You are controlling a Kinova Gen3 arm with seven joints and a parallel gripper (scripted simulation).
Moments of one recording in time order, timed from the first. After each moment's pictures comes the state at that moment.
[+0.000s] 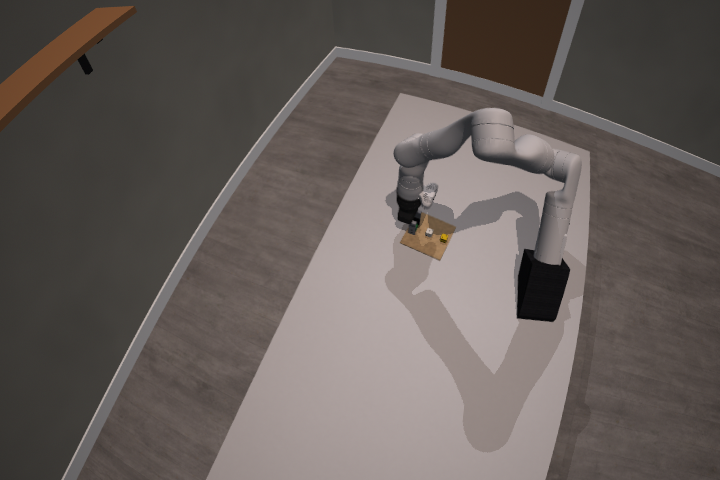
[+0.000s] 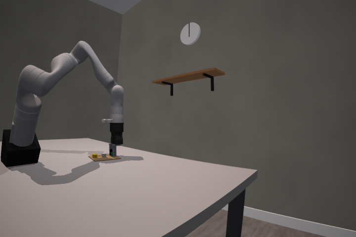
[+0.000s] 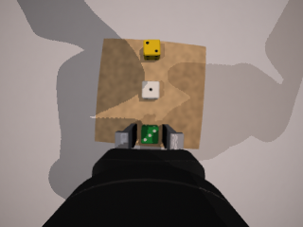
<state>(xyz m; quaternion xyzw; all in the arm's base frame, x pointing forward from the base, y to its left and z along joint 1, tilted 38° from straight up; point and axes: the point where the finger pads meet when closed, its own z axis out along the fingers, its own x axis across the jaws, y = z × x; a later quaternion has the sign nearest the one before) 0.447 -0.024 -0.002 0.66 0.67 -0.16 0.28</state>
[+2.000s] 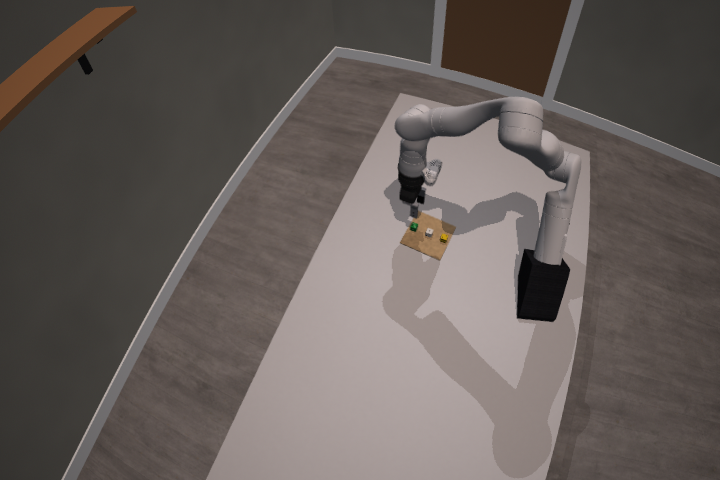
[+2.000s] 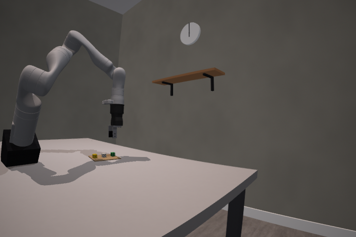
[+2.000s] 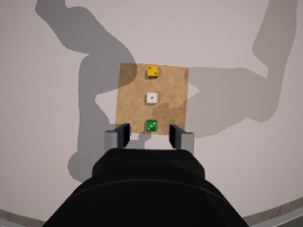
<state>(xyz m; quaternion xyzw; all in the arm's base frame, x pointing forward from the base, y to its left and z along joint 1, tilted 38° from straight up) 0.429 0.033 0.078 0.67 0.67 -0.17 0.28</state>
